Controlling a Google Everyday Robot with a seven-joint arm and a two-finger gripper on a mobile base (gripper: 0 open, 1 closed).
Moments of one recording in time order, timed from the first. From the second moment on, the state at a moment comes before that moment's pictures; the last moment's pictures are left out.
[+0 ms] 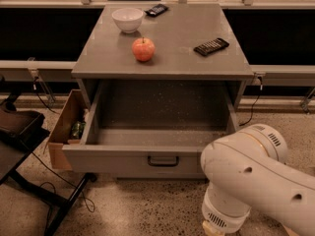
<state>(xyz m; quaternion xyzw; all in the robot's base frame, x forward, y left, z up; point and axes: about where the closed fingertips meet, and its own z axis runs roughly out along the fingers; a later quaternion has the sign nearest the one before) 0.289 -0.140 0.682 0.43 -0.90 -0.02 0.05</state>
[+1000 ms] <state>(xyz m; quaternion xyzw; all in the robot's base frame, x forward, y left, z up) 0.401 -0.070 0.813 0.62 -0.77 0.12 -0.07</state>
